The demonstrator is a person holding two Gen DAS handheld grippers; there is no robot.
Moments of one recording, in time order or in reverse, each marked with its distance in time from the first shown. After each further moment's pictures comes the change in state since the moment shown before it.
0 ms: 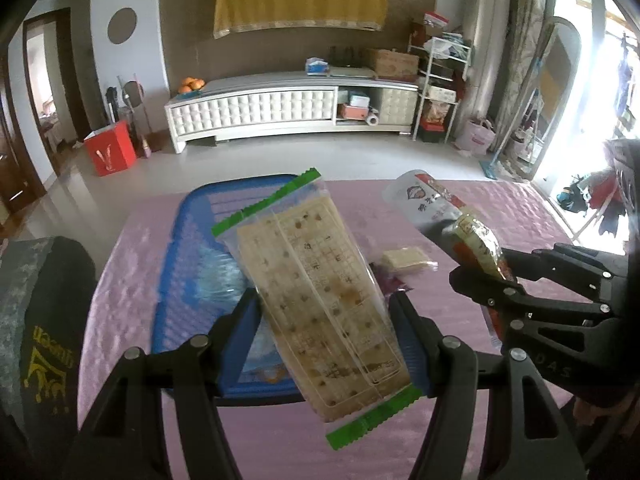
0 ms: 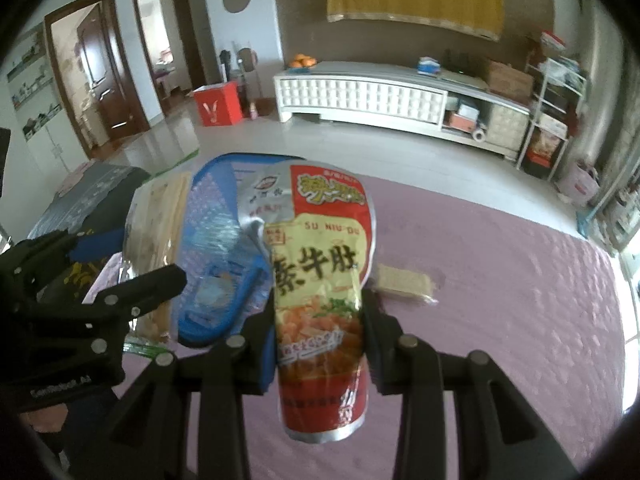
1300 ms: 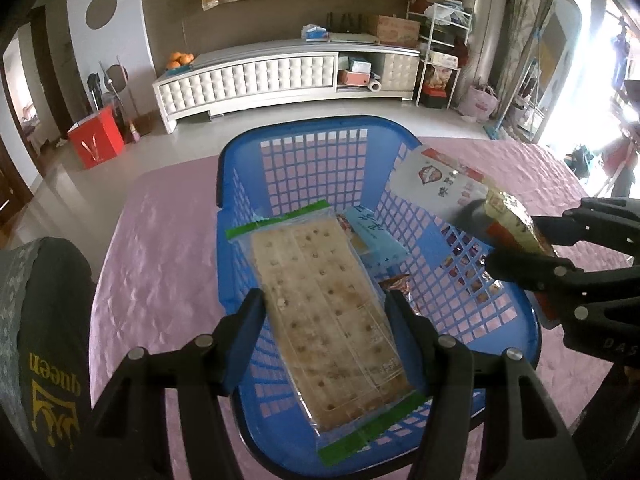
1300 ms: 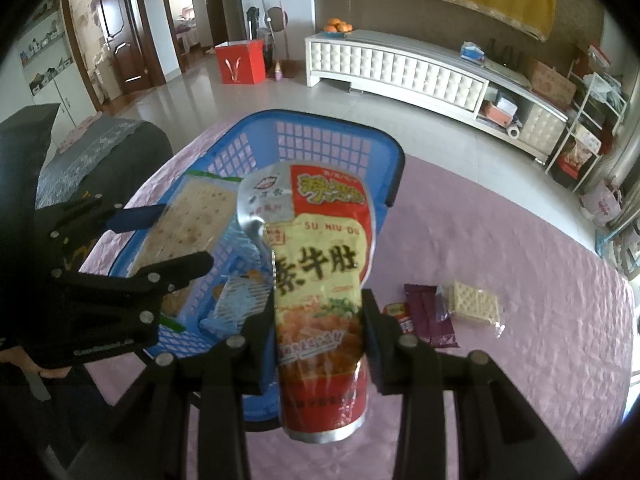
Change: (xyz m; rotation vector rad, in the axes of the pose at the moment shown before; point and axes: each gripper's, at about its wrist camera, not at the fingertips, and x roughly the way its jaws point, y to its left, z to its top) left arm 0.080 0.096 -0.010 0.073 0.107 -0.032; right arm 0.079 0.067 0.020 -0.103 0.126 0.015
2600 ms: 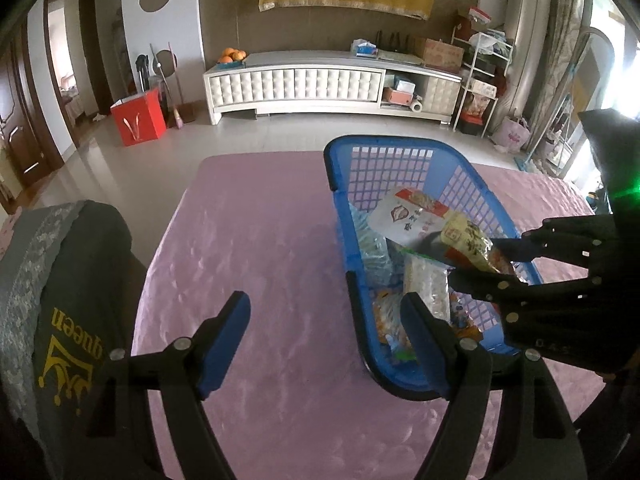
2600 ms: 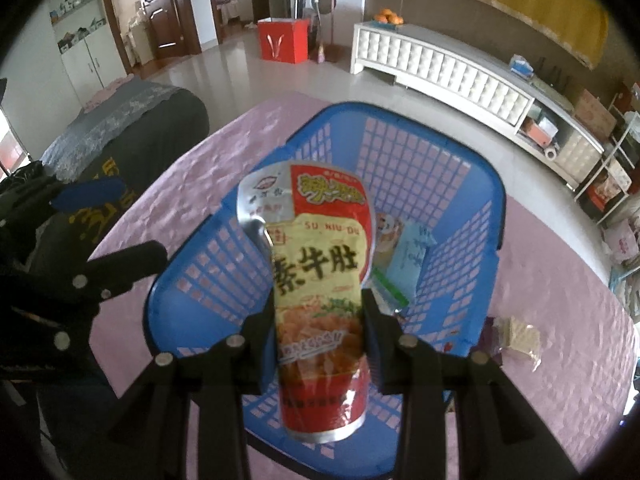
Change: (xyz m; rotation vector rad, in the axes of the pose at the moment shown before) left arm -0.052 0.058 -0.029 -0.138 -0.040 0.078; right arm 0.035 0.062 0.024 -0.134 0.069 0.063
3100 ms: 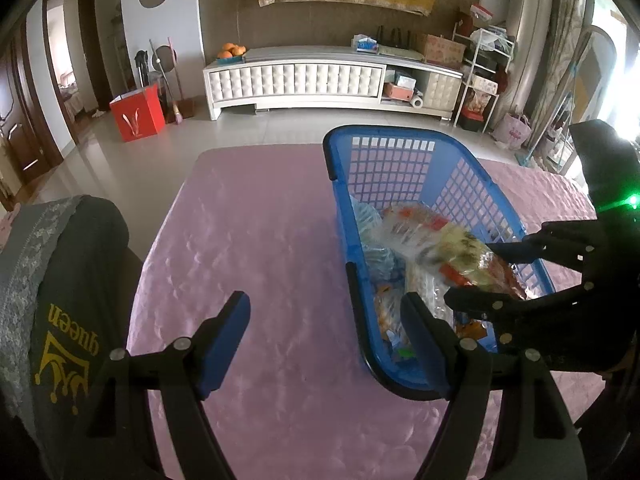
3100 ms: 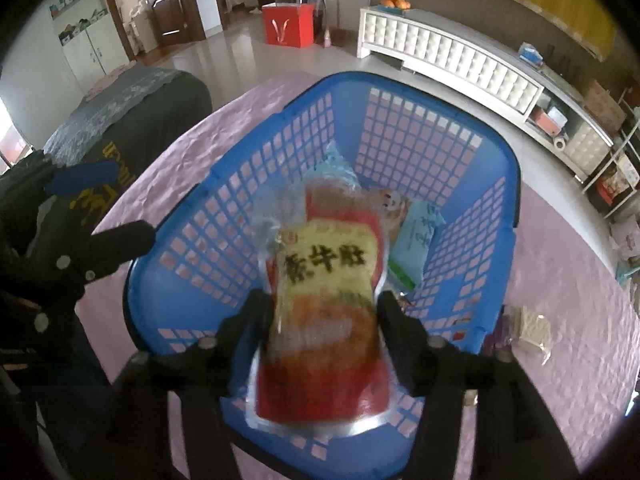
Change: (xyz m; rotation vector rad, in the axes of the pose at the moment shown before) left arm 0.007 -0.001 -0.002 0.003 0.014 -0.002; right arm 0.010 -0.004 -0.011 -0.013 0.046 0.024
